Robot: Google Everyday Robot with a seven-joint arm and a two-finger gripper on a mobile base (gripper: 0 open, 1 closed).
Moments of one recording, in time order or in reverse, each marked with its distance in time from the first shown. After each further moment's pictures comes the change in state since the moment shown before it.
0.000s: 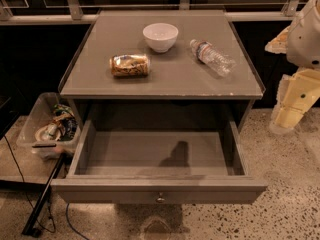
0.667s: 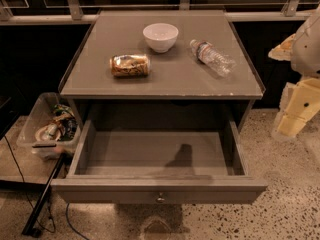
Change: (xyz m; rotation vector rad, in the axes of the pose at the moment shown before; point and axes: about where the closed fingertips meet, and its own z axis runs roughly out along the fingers) arm 0.007 0.008 0.006 -0.005 -0.022 0.020
